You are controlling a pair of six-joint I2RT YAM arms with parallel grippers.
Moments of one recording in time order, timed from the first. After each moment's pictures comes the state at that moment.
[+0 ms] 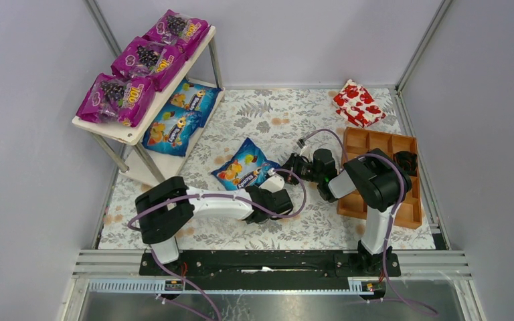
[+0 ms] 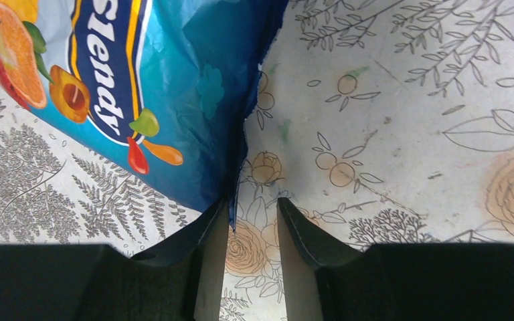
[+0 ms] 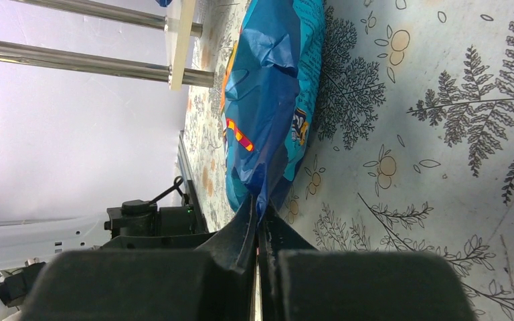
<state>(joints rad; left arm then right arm) -1.19 1.74 1.01 -0.64 -0.61 -0.59 0.46 1.91 0.56 1.05 -0.70 1.02</state>
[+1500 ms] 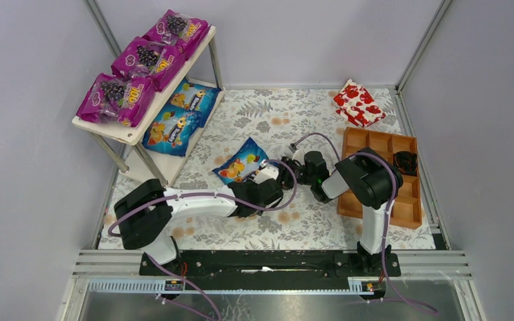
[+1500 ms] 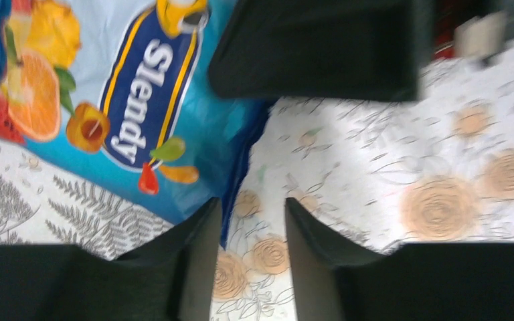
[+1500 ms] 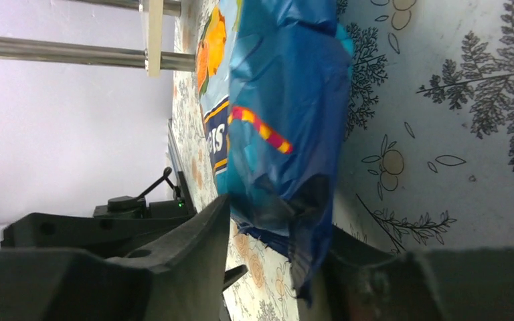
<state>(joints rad) -1.12 1.59 0.93 -0.44 -0.51 -0.53 0.53 1.97 0.60 1.00 -0.67 1.02</state>
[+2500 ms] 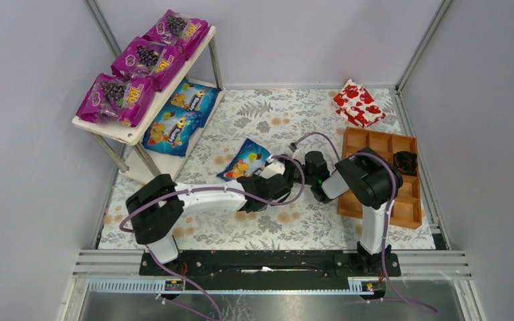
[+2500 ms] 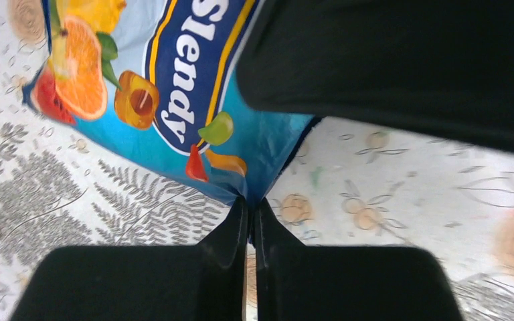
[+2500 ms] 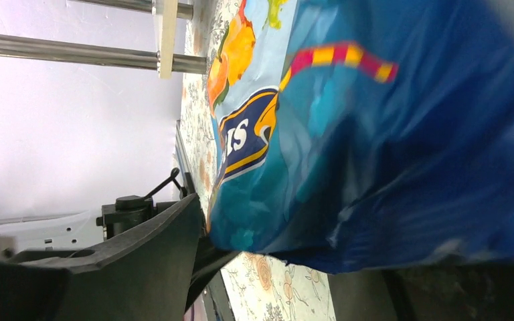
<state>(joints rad) -1.11 1.68 1.00 -0.53 -0.58 -0.51 0.53 1.97 0.60 1.04 -0.68 1.04</state>
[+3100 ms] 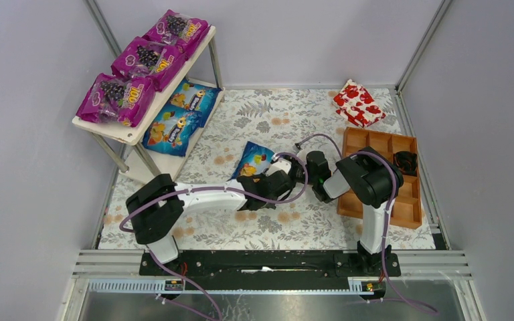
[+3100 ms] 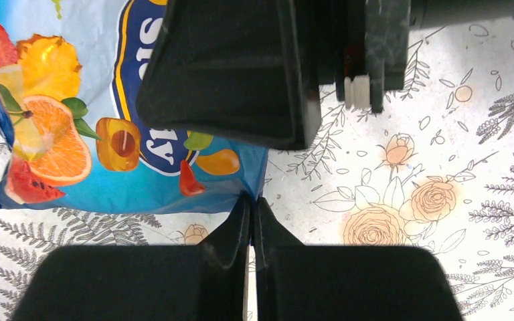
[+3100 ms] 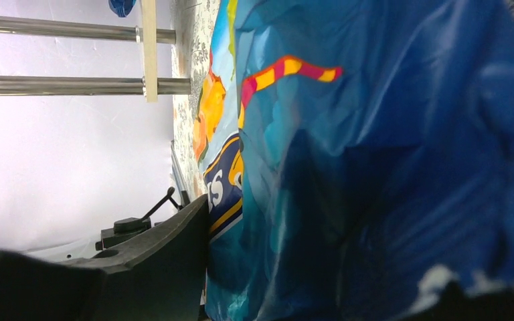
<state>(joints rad) -1.11 1.68 1.04 -0.38 -0.40 -0.52 0.50 1.98 0.59 1.00 -0.63 1.07</state>
